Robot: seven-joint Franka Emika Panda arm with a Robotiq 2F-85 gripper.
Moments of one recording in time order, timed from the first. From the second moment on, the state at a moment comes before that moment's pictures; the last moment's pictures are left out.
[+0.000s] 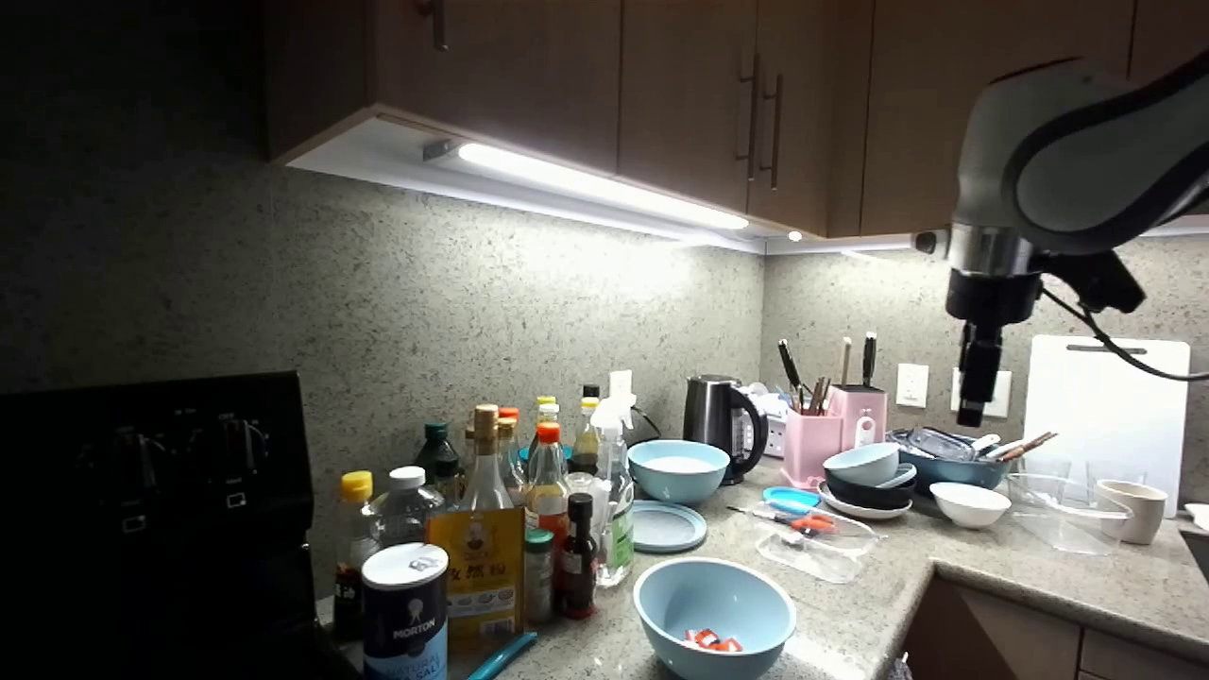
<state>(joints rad) -0.02 -0.37 -0.19 -2.40 -0.41 2.29 -0.46</state>
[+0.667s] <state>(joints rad) -0.04 -0.14 -0.15 -2.23 -0.43 2.29 -0.40</state>
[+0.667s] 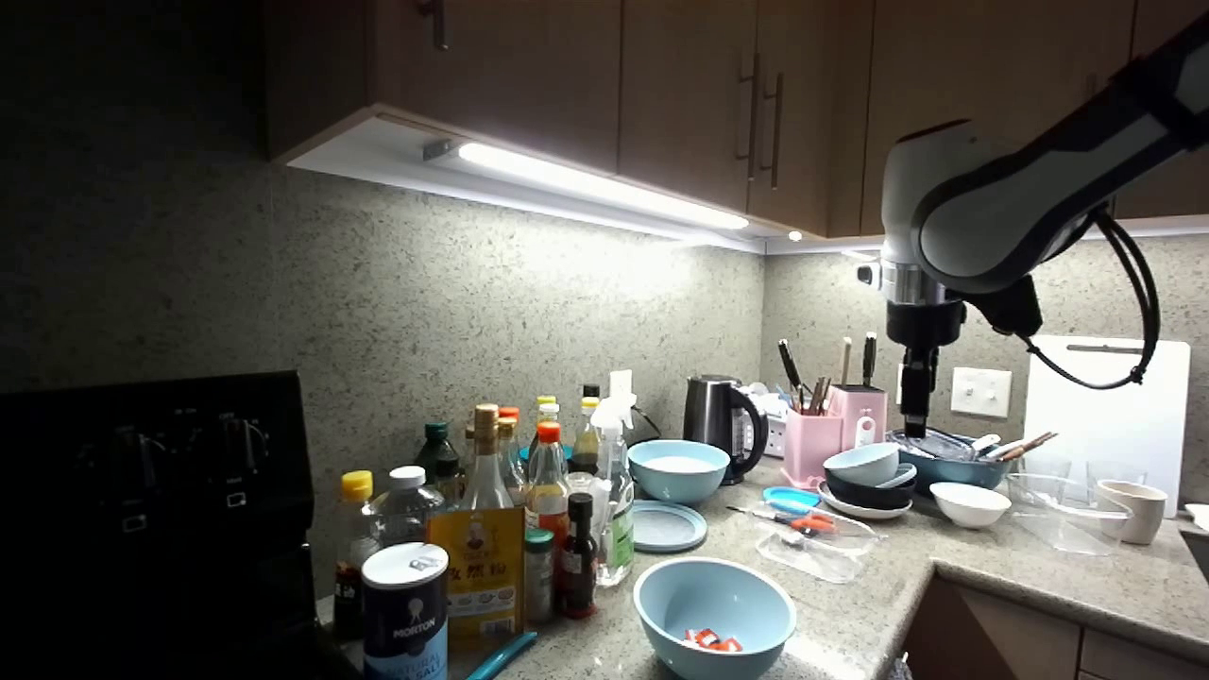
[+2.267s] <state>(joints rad) -0.11 0.46 -0.13 -1.72 -0.39 2.21 -0.45</state>
